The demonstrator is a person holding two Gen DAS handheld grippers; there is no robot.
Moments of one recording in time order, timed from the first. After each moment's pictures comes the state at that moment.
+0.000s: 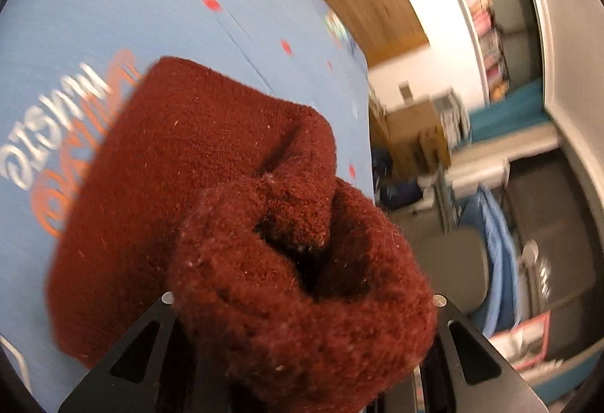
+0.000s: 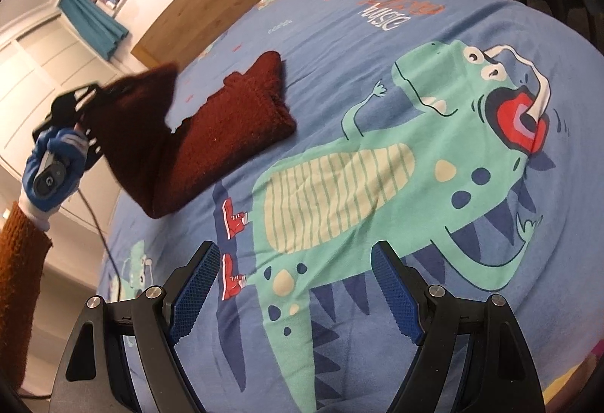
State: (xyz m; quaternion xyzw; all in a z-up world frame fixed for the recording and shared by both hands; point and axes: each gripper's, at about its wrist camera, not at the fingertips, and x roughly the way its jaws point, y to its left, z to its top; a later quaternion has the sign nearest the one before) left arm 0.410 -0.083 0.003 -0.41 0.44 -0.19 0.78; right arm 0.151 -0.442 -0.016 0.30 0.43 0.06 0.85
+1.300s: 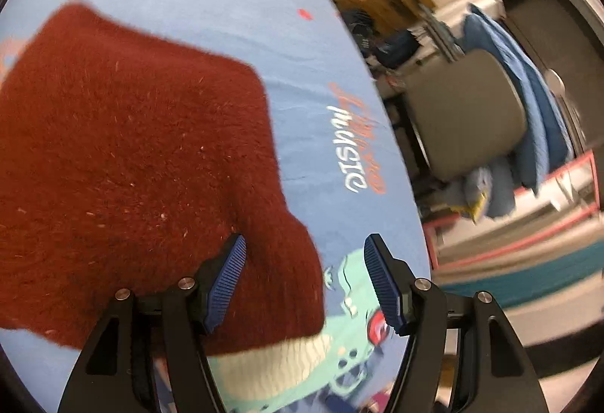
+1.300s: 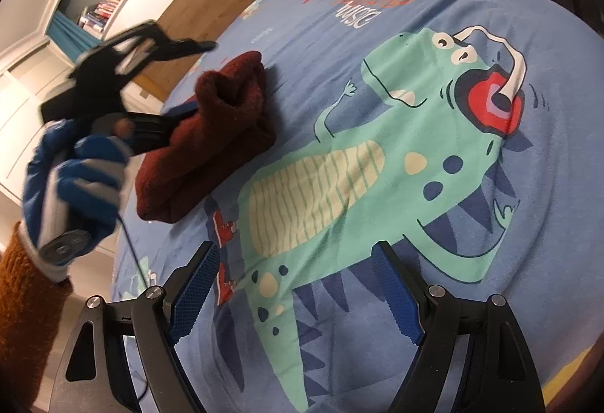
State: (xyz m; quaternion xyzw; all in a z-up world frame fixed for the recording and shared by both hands) left arm 0.374 -0.224 0.001 -0.18 0.54 -0.31 0.76; right arm 0.144 -0.455 -0.018 0.33 0.43 0.05 0.84
